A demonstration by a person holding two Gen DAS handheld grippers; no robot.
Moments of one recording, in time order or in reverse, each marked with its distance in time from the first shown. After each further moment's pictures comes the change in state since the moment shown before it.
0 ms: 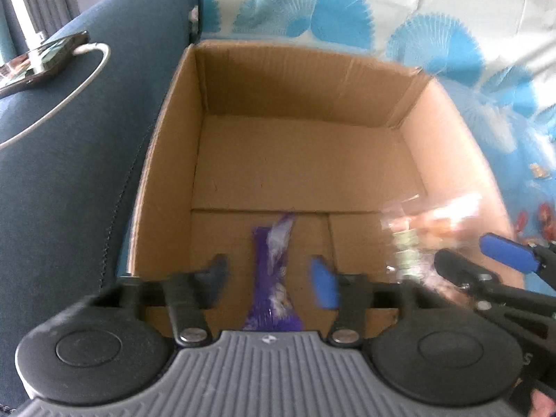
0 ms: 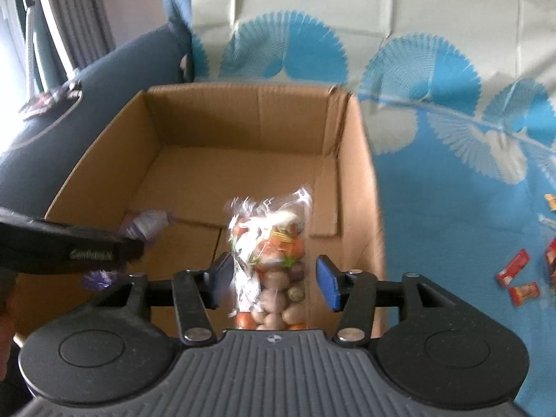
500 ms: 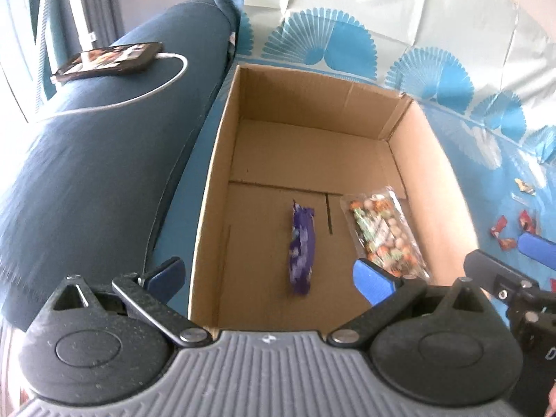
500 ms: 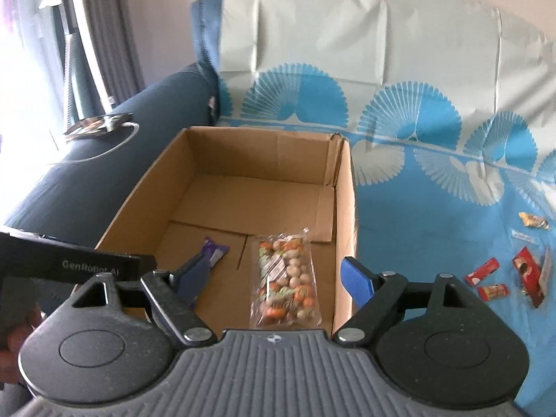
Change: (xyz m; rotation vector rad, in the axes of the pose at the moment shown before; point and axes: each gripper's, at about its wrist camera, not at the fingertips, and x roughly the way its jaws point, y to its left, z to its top) left arm -0.099 0.008 -0.062 -0.085 -0.073 0.052; right arm -0.112 0.009 -0.030 -0.042 -0.114 0.034
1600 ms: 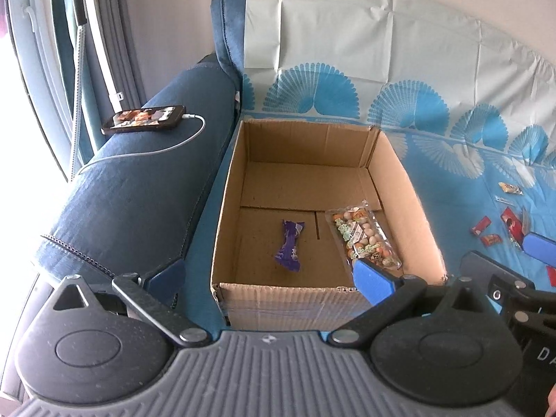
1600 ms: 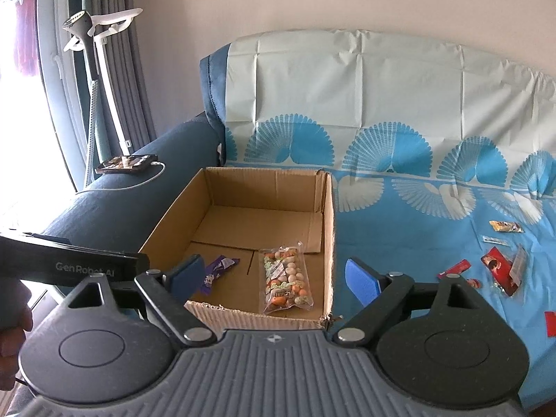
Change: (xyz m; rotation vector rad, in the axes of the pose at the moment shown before) left arm -0.105 -0.034 -0.045 0.074 -0.185 0.077; right arm -0.110 -0.005 -0.044 0.036 -0.169 0.003
